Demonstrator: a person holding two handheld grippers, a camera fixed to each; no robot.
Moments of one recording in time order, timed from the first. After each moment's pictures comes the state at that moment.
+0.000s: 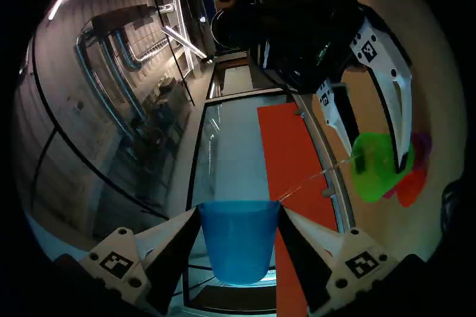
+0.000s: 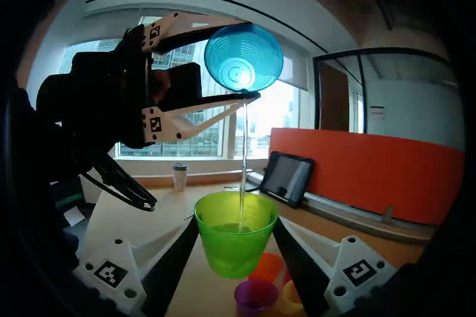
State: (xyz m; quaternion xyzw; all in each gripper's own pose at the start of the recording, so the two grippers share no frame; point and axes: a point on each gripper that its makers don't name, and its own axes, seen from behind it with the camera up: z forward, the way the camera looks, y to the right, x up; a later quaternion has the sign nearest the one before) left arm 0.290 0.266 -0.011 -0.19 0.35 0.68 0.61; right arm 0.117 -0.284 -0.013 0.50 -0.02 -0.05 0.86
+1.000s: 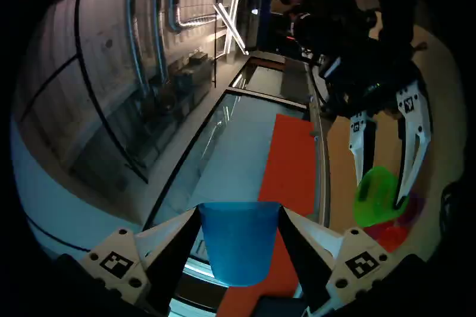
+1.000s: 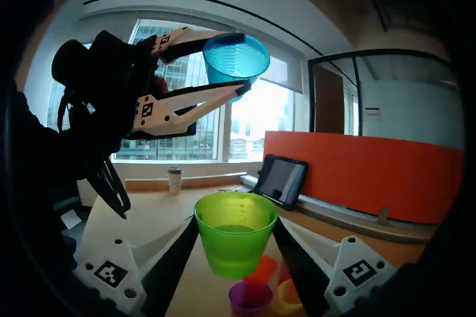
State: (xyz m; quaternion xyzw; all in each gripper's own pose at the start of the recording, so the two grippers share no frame) left arm 0.302 0.251 0.002 -0.24 0.30 0.53 0.76; right arm 0.122 -0.275 -0.007 0.49 -0.01 -0.04 0.87
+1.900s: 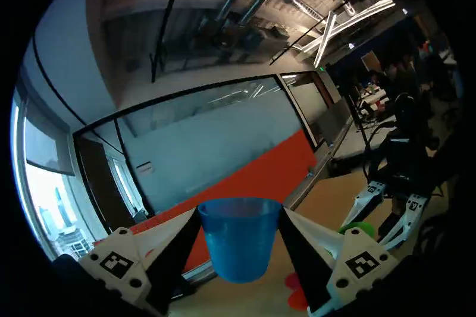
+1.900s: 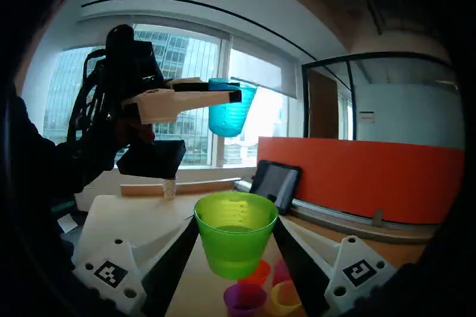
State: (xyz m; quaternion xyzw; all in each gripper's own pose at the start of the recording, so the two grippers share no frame) left arm 0.279 0.207 0.036 -0.29 0.12 0.20 0.93; right arm 0.133 -0.265 -0.005 0.48 0.00 -0.03 0.88
